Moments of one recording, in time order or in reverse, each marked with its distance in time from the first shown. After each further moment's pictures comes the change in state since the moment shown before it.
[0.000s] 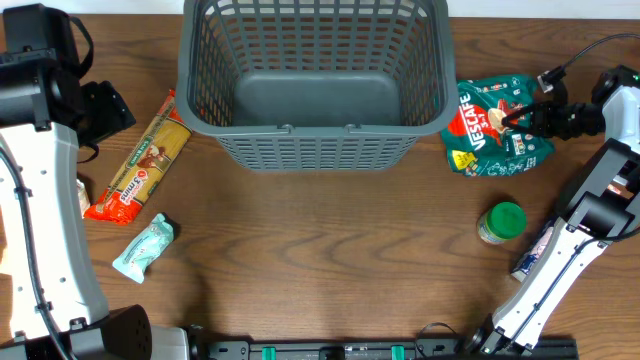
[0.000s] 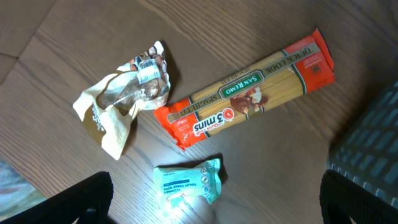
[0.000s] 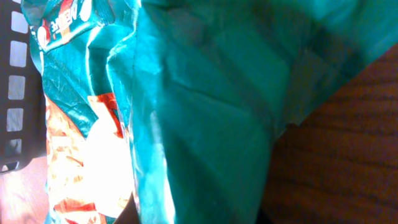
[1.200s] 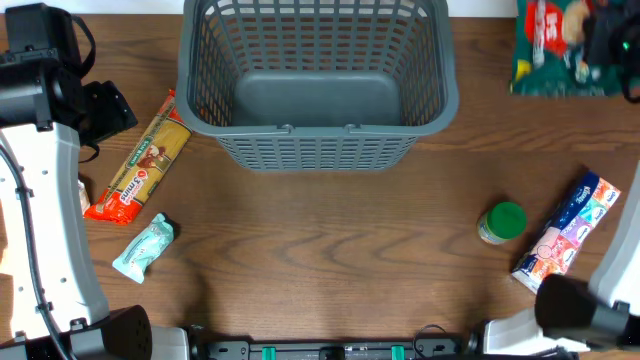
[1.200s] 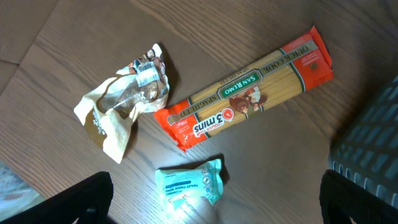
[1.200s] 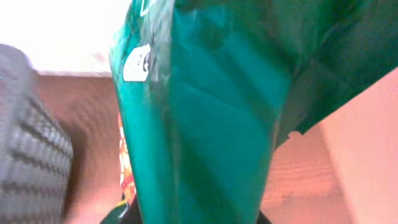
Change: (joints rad) left arm -0.004 -0.001 0.000 0.004 0.000 0.025; right arm 0.294 -0.848 0.043 0.157 0.697 0.384
